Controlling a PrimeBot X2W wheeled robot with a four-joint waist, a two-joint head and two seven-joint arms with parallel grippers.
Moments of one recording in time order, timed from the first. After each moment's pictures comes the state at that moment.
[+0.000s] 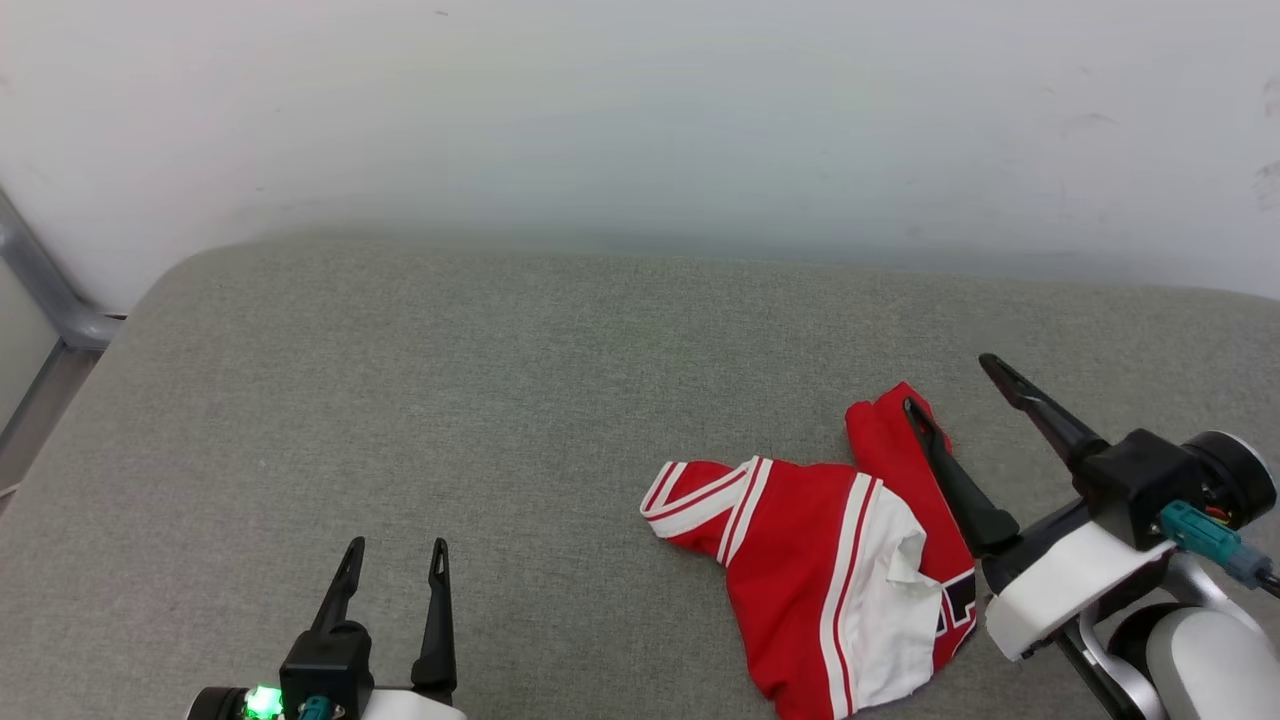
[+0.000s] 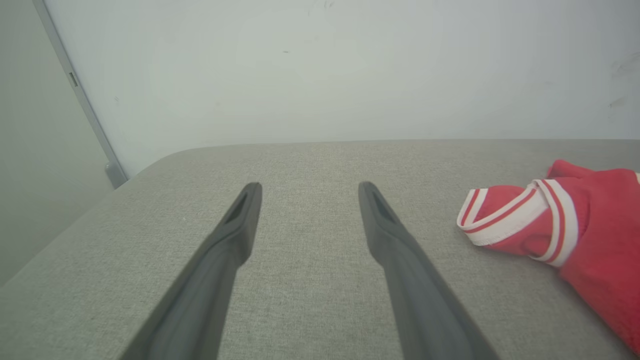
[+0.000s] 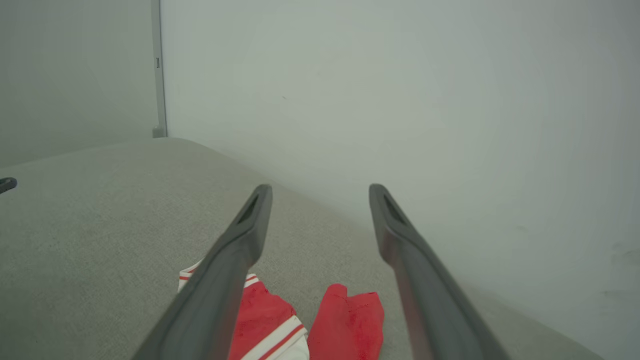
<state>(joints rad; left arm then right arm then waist) 0.08 0.07 -0.07 0.11 -0.03 0.05 -0.26 -0.17 -0.32 0.25 -0.07 0.21 0.13 -0.02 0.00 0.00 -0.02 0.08</state>
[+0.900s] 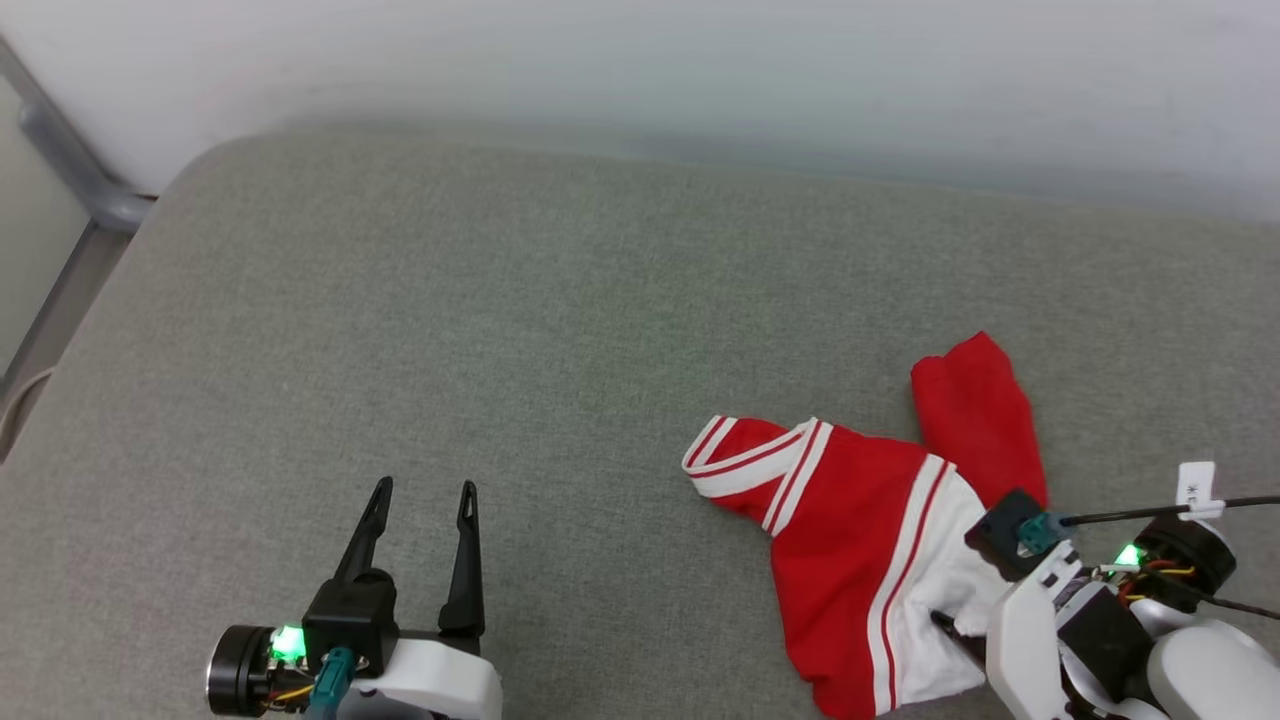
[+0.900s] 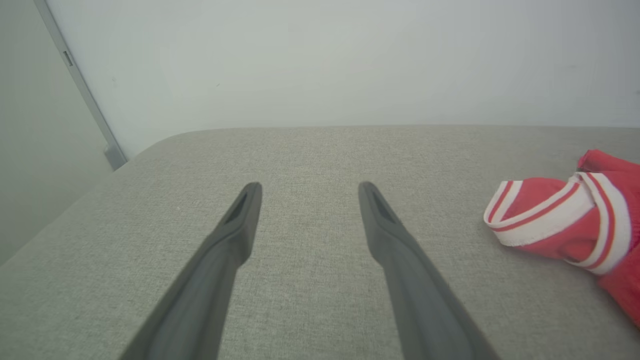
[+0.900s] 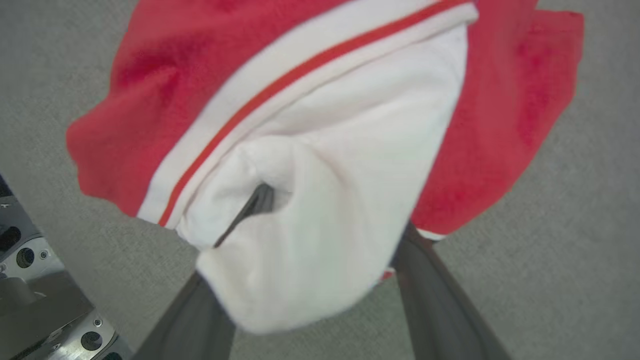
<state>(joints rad) 0.00 0.05 -0.11 0.10 -0.03 0.05 -0.26 -0.28 -0.63 0.62 0.04 0.45 0.13 0.59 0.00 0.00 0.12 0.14</state>
